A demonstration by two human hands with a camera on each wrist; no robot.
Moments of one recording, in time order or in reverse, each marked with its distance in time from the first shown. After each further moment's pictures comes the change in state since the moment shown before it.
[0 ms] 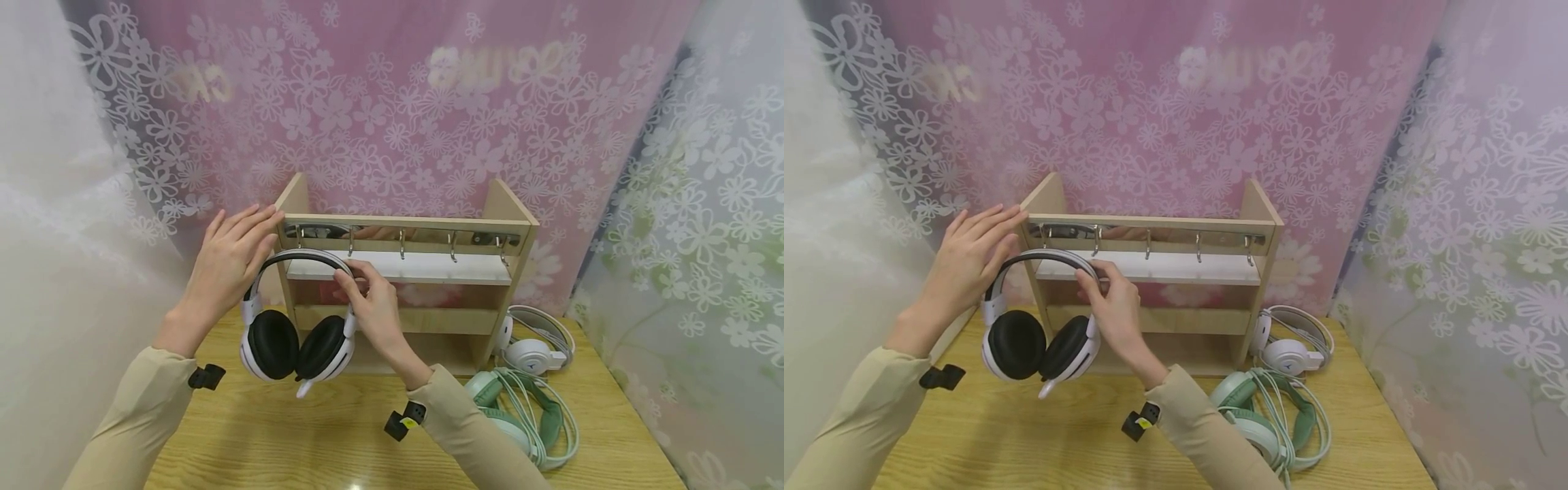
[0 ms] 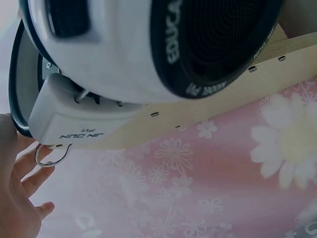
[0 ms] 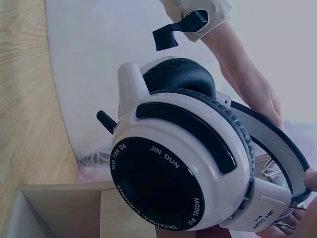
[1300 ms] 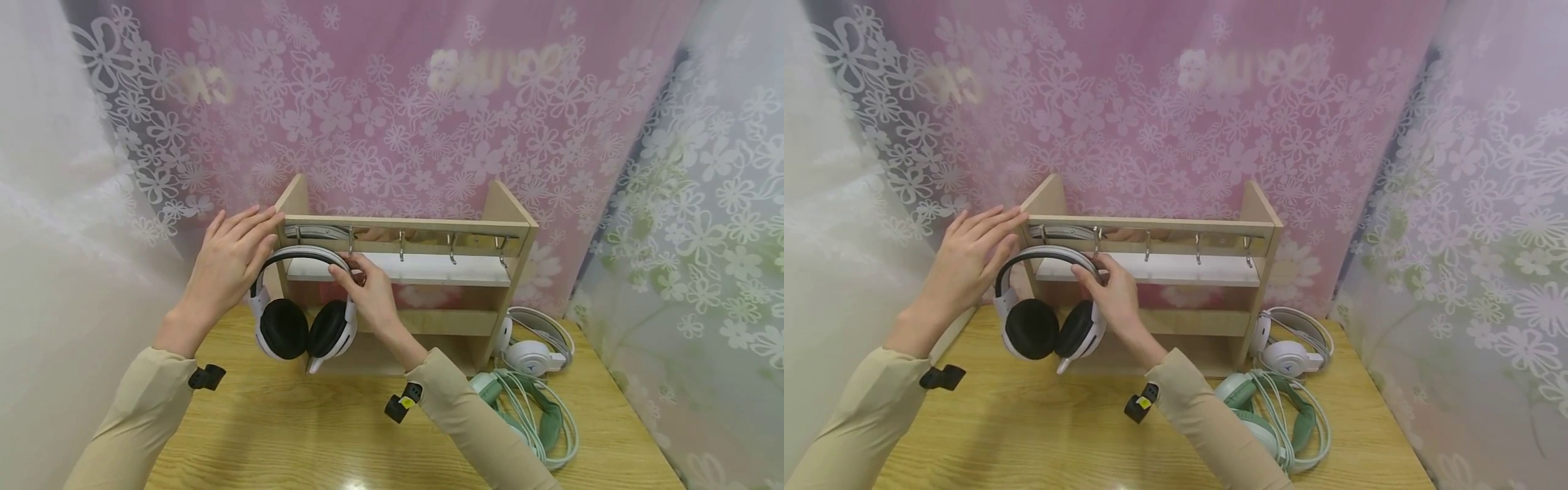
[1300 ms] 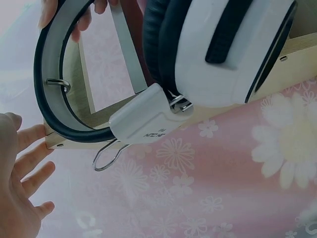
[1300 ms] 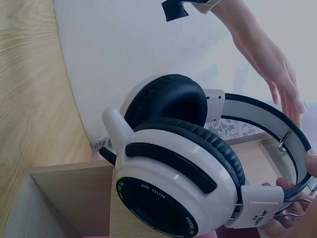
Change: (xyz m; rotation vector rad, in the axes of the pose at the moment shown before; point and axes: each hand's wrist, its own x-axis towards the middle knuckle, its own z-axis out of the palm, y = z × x) left_hand 0.001 0.001 -0.002 -0.009 0.015 0.001; right_hand 0.026 0.015 0.000 -0.099 -0.074 0.035
